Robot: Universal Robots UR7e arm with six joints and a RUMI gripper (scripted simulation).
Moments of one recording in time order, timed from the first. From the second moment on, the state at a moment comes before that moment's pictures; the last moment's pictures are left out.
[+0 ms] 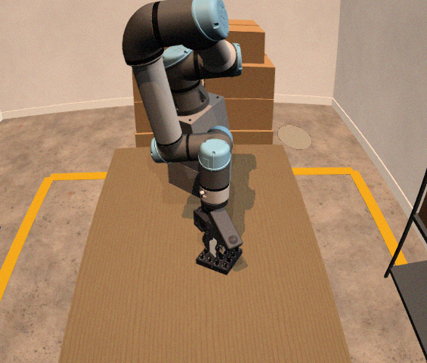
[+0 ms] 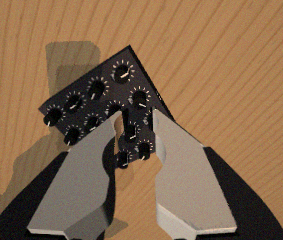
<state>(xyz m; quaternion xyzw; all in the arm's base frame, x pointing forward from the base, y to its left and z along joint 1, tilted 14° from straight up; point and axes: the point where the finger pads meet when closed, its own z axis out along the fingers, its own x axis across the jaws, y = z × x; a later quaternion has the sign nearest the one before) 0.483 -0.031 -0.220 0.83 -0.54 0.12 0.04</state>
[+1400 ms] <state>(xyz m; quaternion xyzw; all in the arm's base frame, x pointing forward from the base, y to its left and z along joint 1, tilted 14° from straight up) 0.488 -0.029 -0.220 0.83 -0.54 0.12 0.04</state>
